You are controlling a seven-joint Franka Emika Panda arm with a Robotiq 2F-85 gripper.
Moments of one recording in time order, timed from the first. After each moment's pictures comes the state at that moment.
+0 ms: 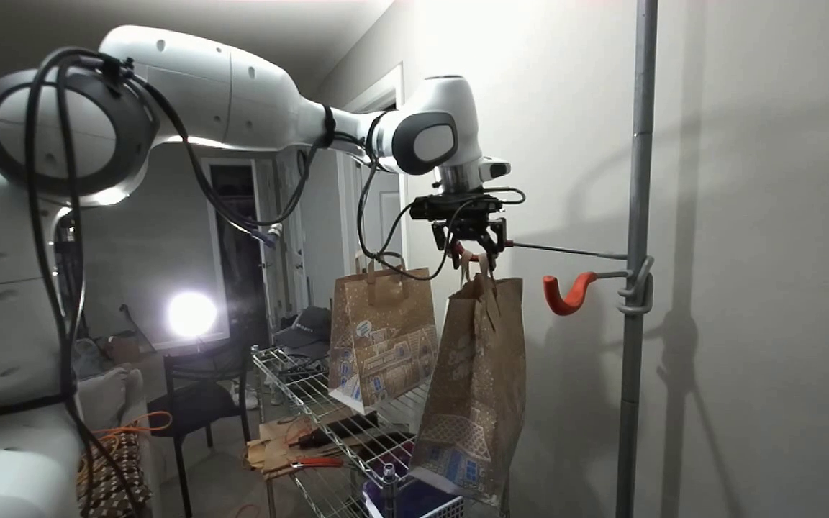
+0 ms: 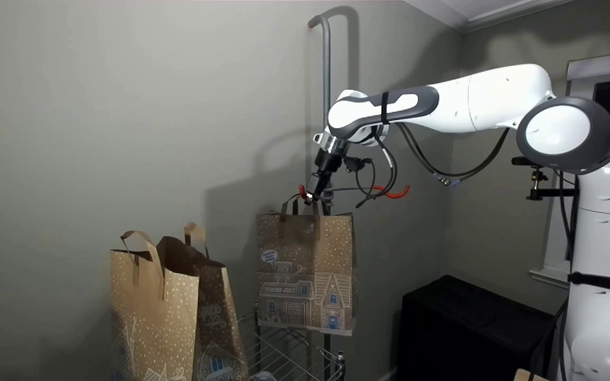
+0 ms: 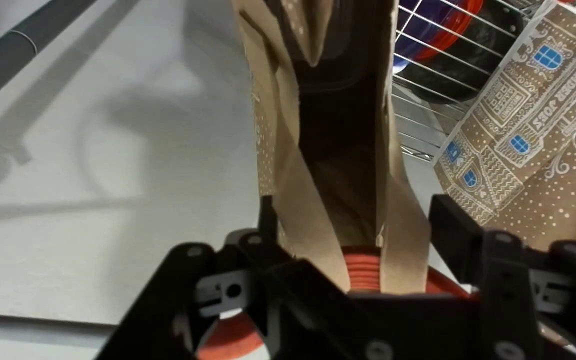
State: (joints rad) arm 0.01 0.04 -0.02 -1.66 0.18 2.05 -0.50
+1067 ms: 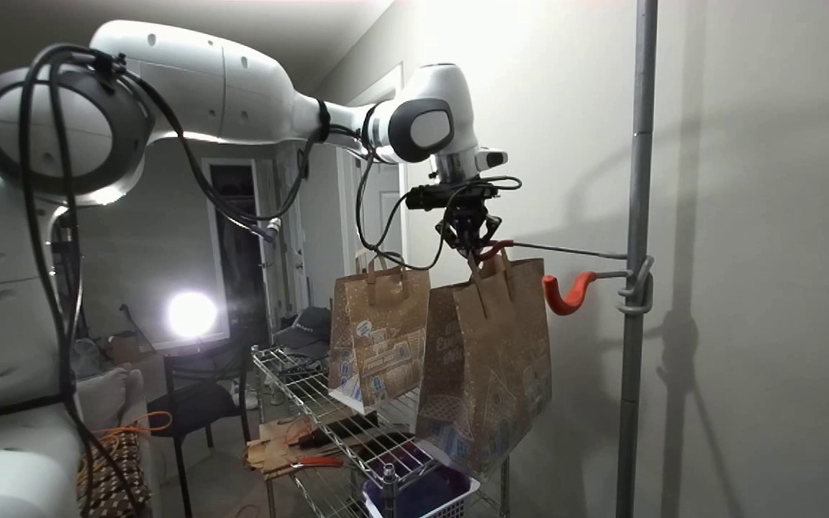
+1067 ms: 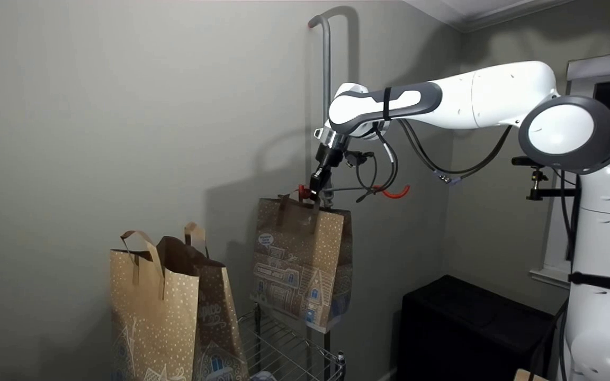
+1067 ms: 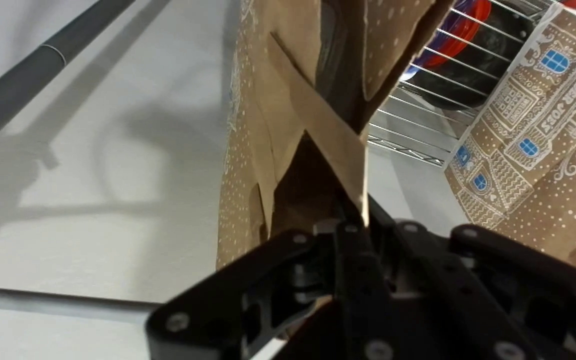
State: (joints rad) arm 0.00 0.03 -0.02 -1.63 0.12 2.00 -0.45
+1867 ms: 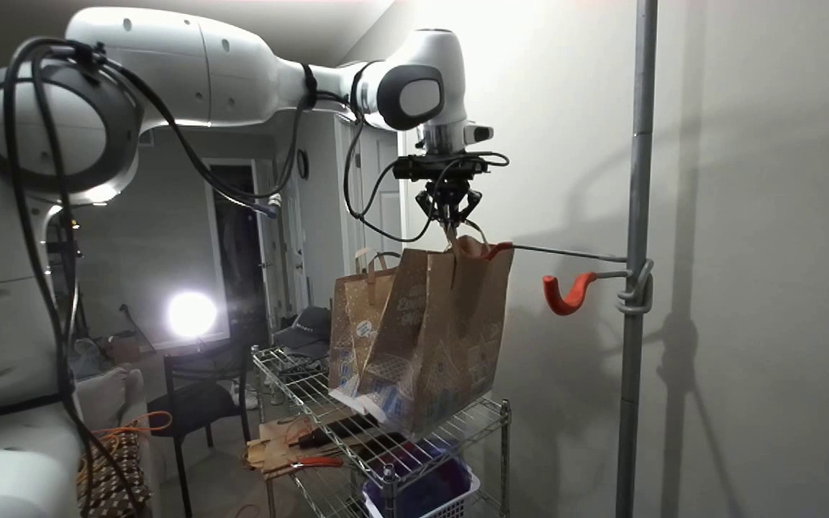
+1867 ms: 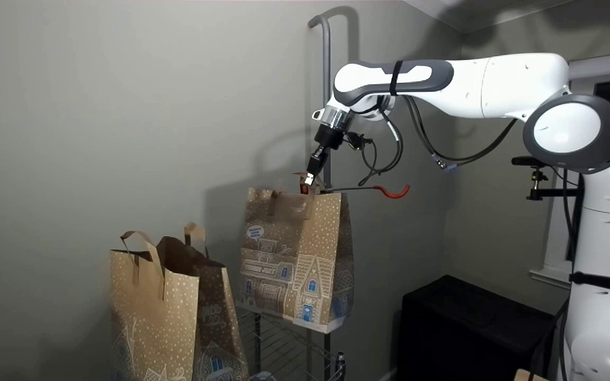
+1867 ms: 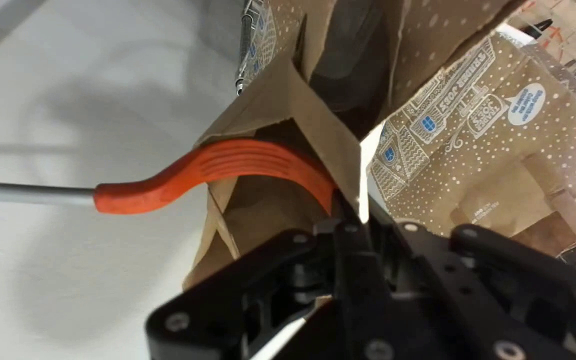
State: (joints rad) arm 0.01 0.02 -0.01 -1.52 0.27 1.85 -0.56
